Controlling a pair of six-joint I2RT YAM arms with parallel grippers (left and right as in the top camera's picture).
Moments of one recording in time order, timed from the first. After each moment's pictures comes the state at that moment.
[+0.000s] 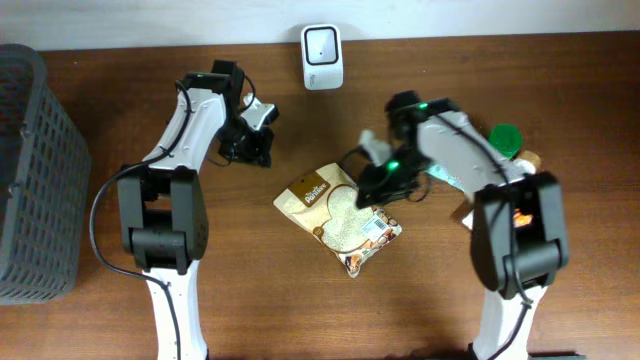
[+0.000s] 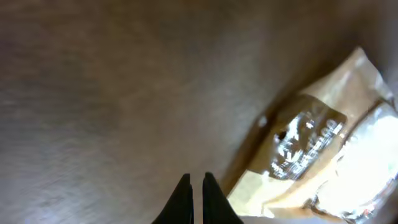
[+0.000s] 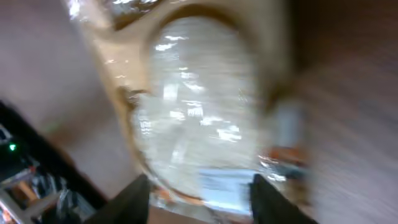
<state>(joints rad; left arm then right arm) -0.14 2.30 1.91 -1.19 0.37 0.19 0.29 2.07 1.54 -1.16 -0.53 -0.15</state>
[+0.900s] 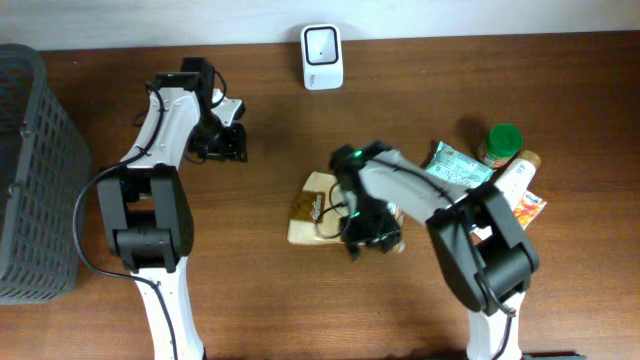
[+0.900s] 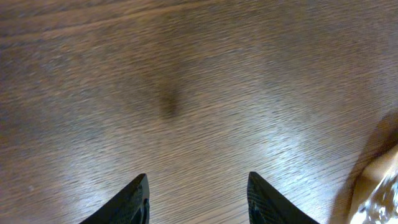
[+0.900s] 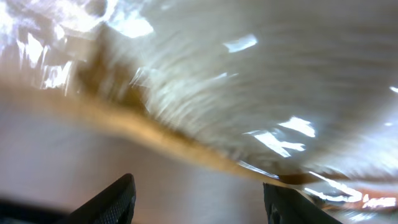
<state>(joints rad) -0.04 2.30 1.91 -1.16 0.21 0.17 0.50 2.07 1.39 -1.21 -0.17 0.22</state>
